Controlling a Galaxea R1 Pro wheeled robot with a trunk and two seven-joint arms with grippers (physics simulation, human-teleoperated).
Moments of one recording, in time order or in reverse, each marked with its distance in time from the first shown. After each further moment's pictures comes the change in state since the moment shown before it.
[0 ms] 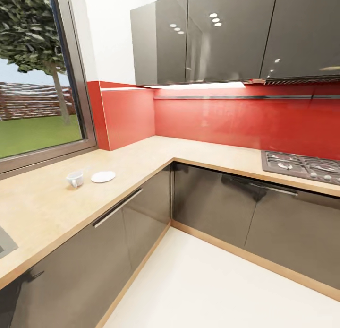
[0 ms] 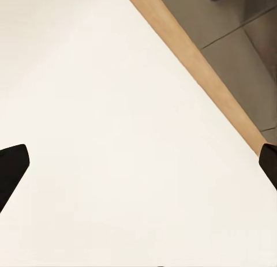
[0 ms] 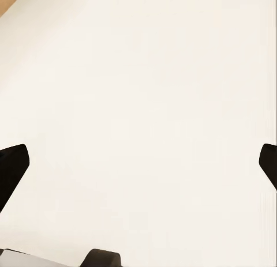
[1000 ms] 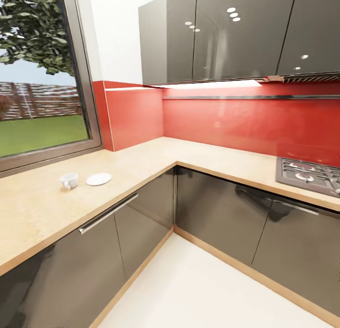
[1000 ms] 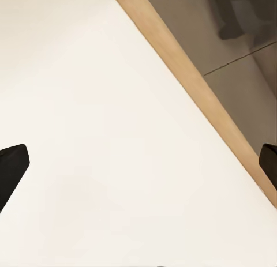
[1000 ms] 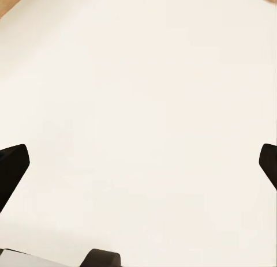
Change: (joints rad) left arm 0.000 0.000 0.000 0.000 0.000 0.000 0.000; right arm 0.000 0.000 0.001 0.000 0.000 -0.002 0.000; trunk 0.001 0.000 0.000
